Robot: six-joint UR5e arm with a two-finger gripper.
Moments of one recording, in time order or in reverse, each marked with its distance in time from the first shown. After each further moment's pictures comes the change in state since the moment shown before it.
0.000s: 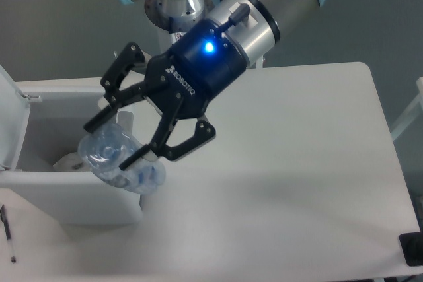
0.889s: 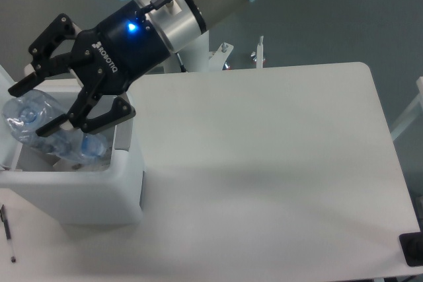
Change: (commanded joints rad) arm -0.097 0.083 -0.158 0.003 0.003 0.012
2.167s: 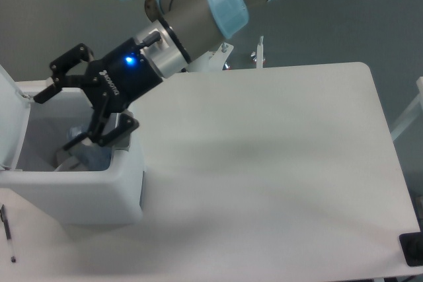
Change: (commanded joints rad) arm 0.098 0.074 -0.273 0.063 0.018 0.219
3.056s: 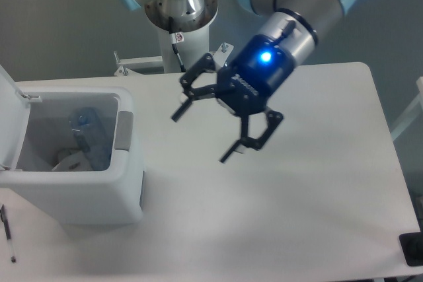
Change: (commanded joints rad) arm 0.239 -0.112 0.153 -0.009 0.027 0.014
